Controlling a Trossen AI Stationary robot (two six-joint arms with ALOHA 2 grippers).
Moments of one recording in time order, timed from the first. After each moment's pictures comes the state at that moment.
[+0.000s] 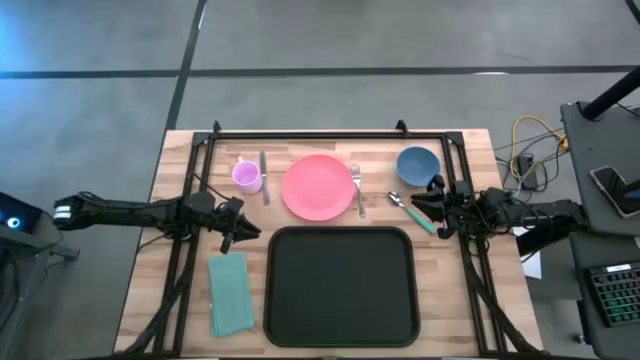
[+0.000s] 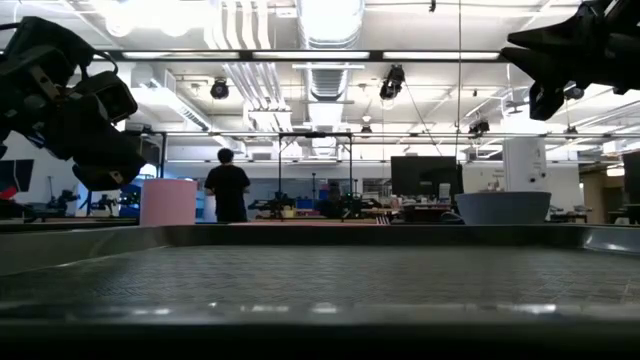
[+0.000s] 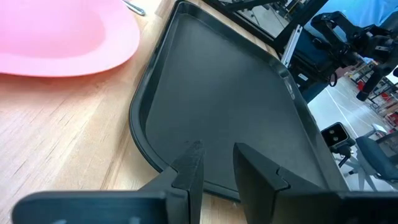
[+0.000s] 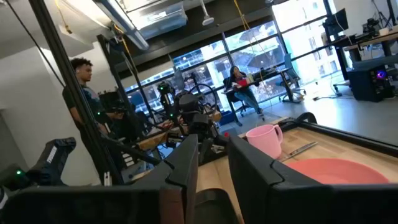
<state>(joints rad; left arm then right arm) 0.08 0.47 0.01 0.06 0.26 -0.49 0.05 0.05 0.01 0.29 0.16 0.37</state>
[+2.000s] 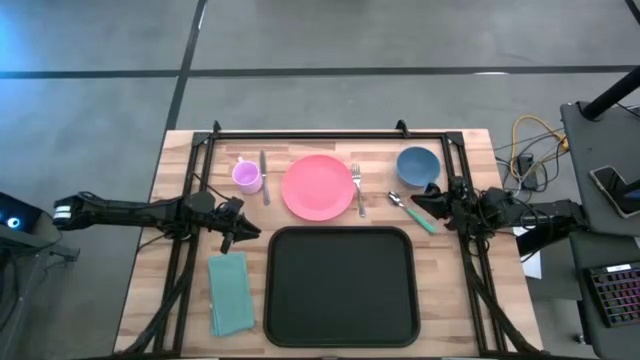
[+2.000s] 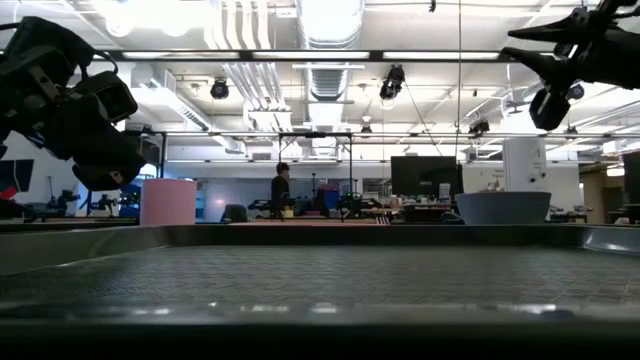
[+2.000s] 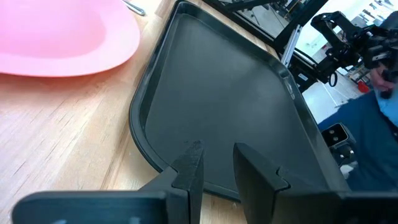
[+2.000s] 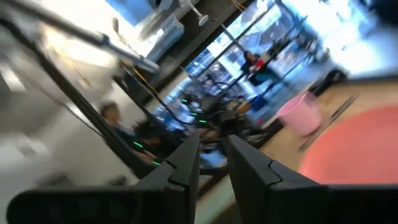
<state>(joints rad) 0.08 0.47 0.01 0.06 0.26 -0.49 0.05 0.05 0.01 0.31 0.16 0.83</state>
